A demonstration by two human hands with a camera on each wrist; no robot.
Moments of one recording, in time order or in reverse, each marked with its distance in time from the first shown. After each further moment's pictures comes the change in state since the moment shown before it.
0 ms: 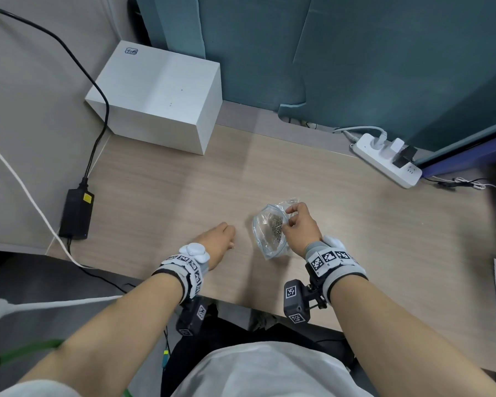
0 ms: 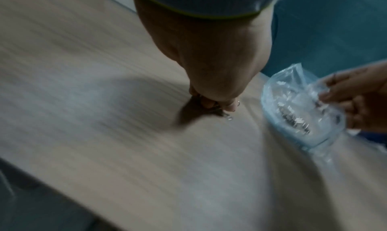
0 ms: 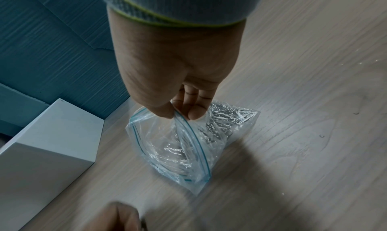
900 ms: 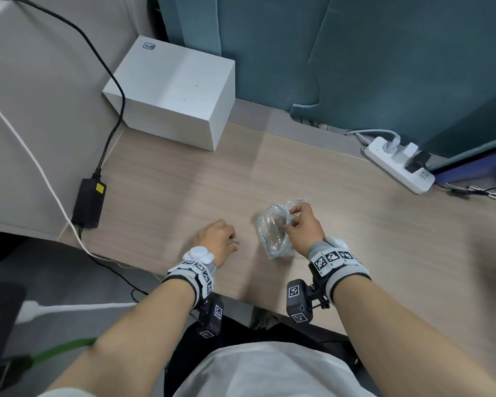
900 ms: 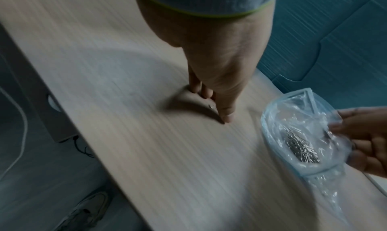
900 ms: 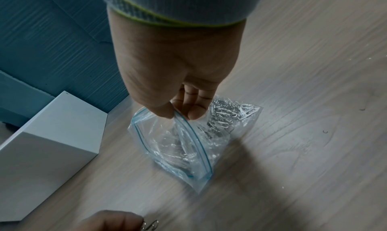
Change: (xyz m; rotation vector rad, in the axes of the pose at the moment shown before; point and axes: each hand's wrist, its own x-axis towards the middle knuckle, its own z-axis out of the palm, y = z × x) left_hand -0.016 0.010 0.004 -0.086 0.199 -0.292; right_hand -0.003 -0.006 0.005 -0.005 -0.025 -0.009
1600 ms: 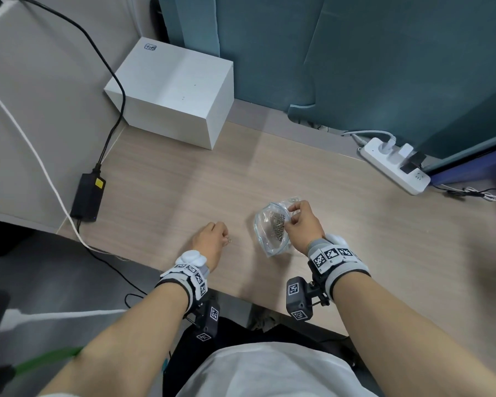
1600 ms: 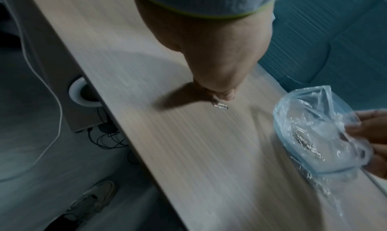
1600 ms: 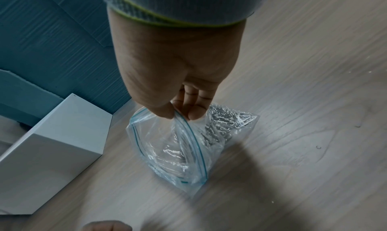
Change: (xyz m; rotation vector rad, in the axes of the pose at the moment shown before) left_hand -0.015 0.002 0.014 -0.064 0.068 -0.024; right_hand 0.000 0.009 -0.013 -0.020 -0.012 -0.054
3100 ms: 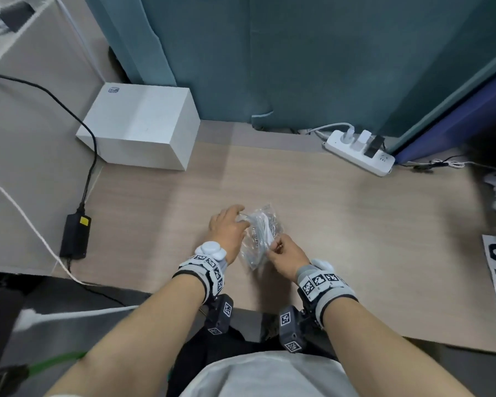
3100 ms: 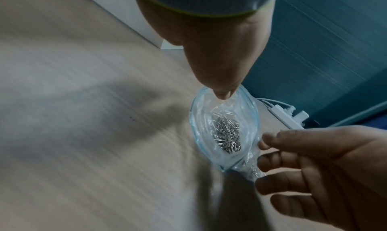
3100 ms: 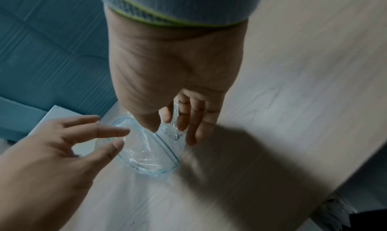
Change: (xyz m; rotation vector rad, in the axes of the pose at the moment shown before) left_hand 0.027 0.108 -0.014 0.253 0.090 0.346; right_hand -0.048 0.057 0.002 0.198 -0.136 0.101
